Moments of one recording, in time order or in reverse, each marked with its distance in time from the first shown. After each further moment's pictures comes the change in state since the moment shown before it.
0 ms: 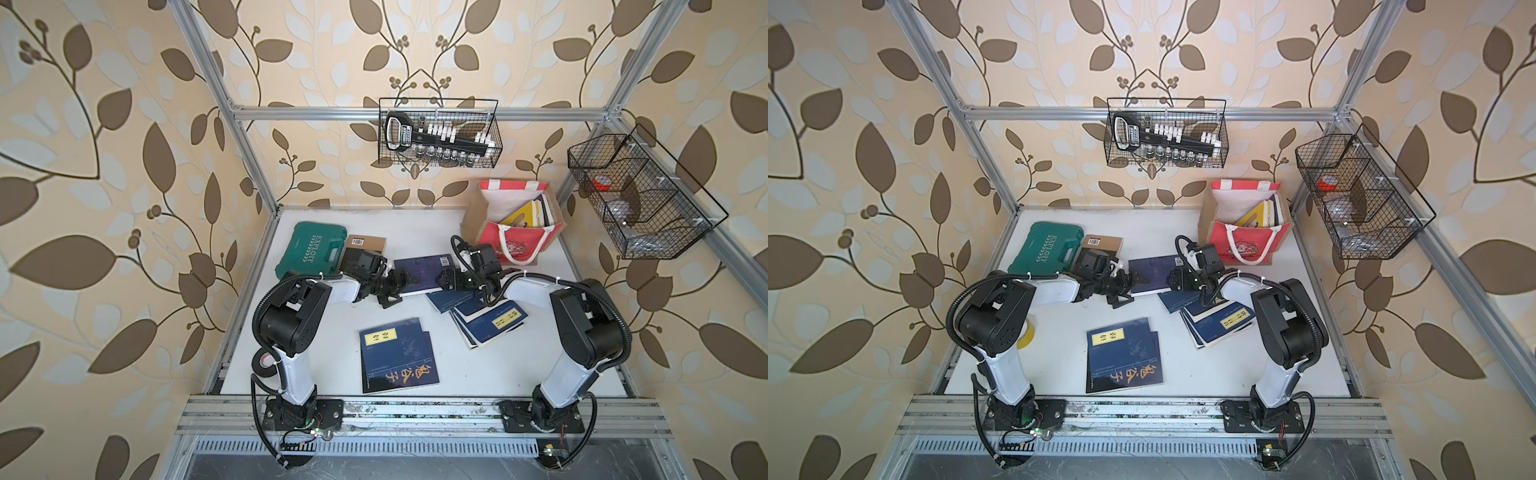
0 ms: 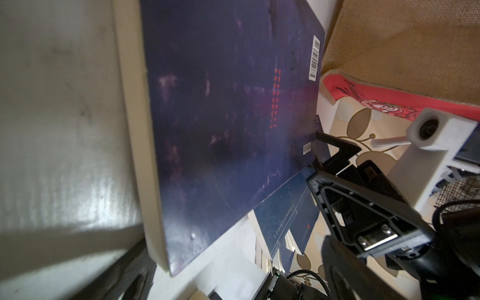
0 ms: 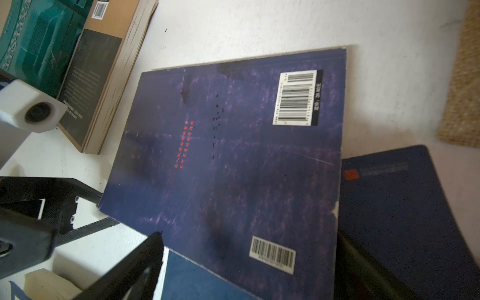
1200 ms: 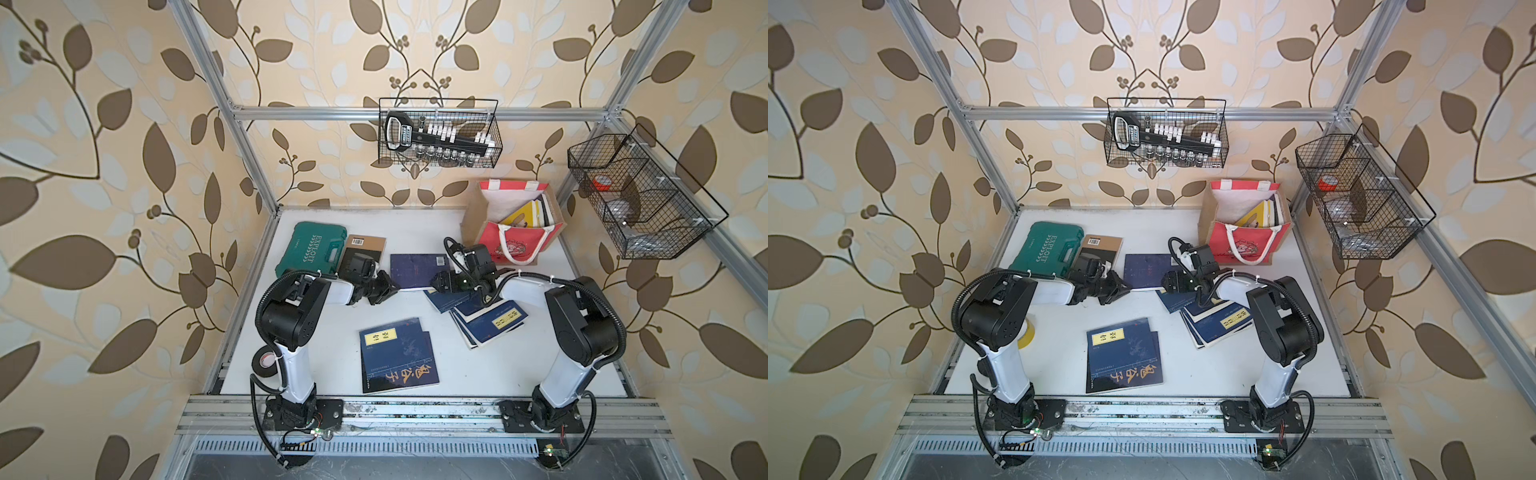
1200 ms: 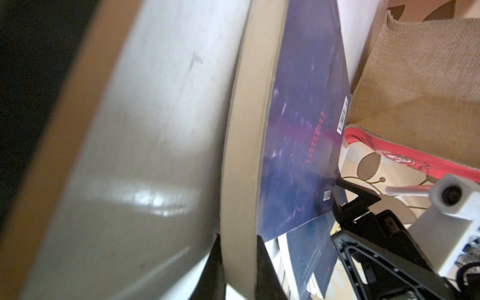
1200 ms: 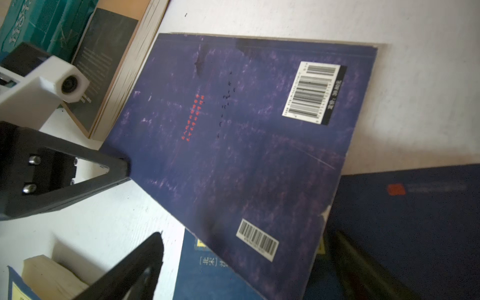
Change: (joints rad) left arm 0.080 0.030 -0.048 0.065 -0.103 -0.008; right arm 0.035 0.026 0.018 0.003 -0.015 -0.041
